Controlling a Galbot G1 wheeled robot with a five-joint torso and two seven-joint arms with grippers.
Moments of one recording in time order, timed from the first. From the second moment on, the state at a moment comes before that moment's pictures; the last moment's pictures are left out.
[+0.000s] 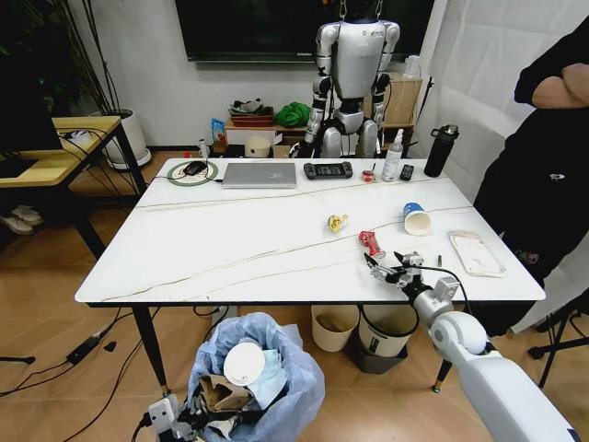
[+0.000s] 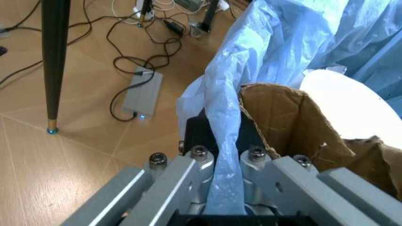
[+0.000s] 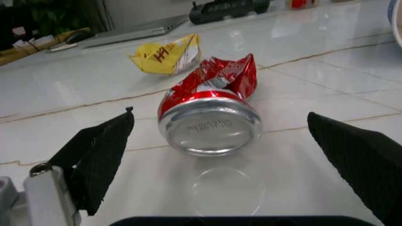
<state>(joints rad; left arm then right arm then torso) 2.03 -1.61 -0.58 -2.23 -0.45 0.19 -0.04 -0.98 1.04 0.26 1.45 0.71 -0.04 -0.17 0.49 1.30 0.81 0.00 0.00</state>
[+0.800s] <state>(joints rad) 2.03 -1.61 -0.57 -2.23 -0.44 0.19 -0.04 -0.96 1.03 0.26 1.44 0.70 -0.04 -0.18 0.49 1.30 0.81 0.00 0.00</state>
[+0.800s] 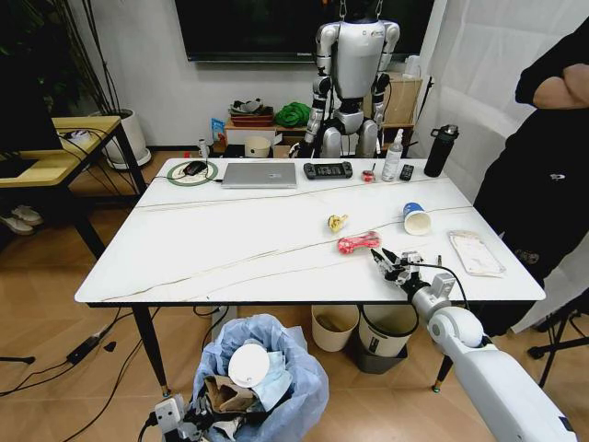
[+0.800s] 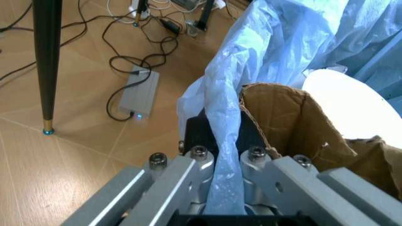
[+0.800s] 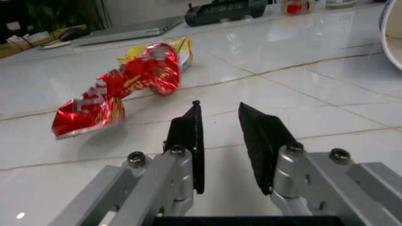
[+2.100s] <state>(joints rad) 2.04 -1.61 -0.57 -2.25 -0.46 0.19 -0.04 -0.99 0.96 0.24 1.68 0.59 -0.01 -0.11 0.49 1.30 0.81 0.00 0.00</state>
